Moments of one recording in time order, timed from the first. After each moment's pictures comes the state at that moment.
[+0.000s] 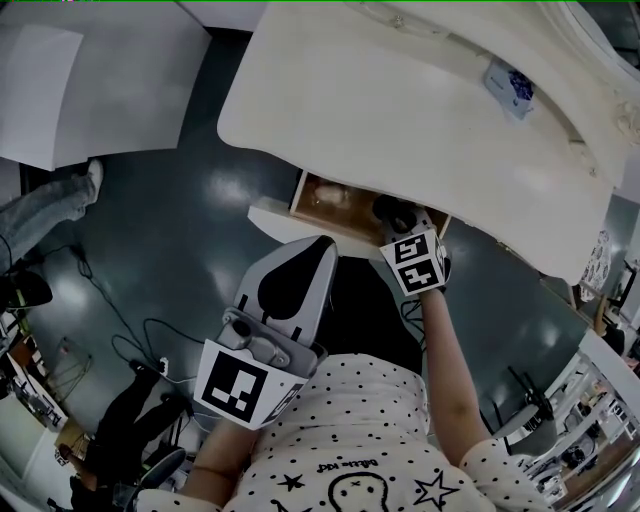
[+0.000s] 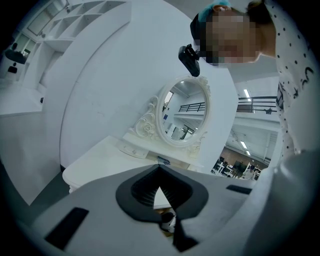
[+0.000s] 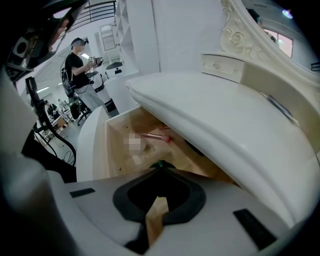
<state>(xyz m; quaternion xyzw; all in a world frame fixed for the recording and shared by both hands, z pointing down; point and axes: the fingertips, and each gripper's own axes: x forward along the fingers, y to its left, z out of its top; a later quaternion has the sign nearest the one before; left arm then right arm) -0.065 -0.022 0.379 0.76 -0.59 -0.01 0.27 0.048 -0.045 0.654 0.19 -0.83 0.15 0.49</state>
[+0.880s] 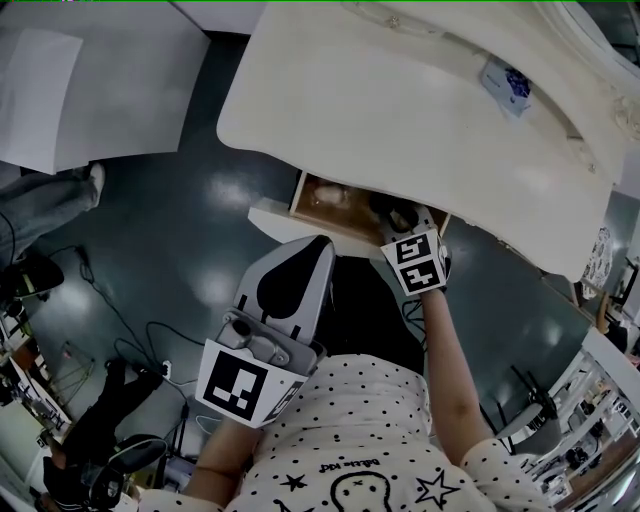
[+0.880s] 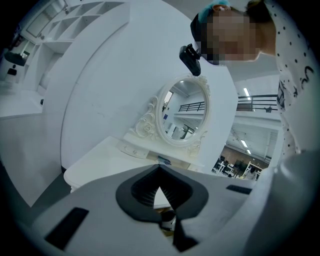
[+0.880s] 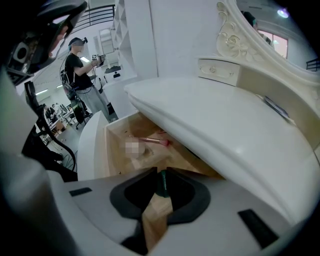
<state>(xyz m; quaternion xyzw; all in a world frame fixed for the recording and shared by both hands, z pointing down) -0.065 -0.021 0.378 0.76 -0.59 -0.01 0.27 0.047 -0.050 0.647 0.21 -0.84 0.16 0.47</state>
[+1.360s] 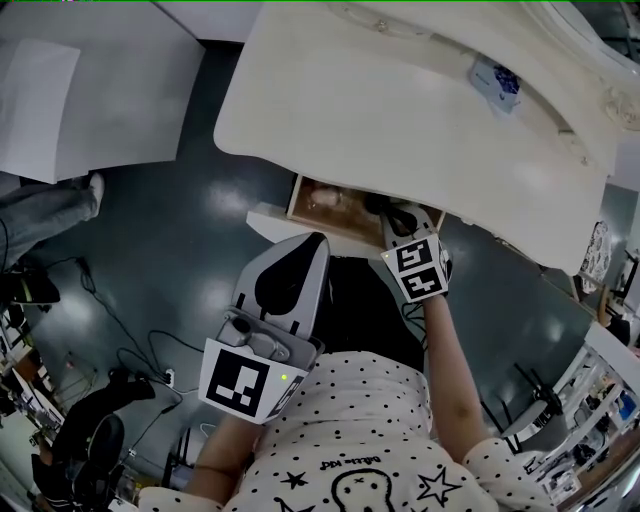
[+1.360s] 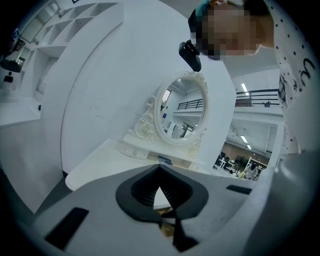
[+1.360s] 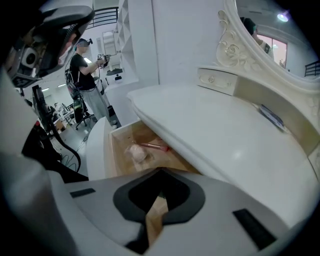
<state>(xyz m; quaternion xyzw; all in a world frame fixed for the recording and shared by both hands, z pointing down) -0.067 -0.022 0.376 0.77 -0.59 0.01 0.25 0.047 -0.049 0.623 0.21 -0.85 0.15 0.46</state>
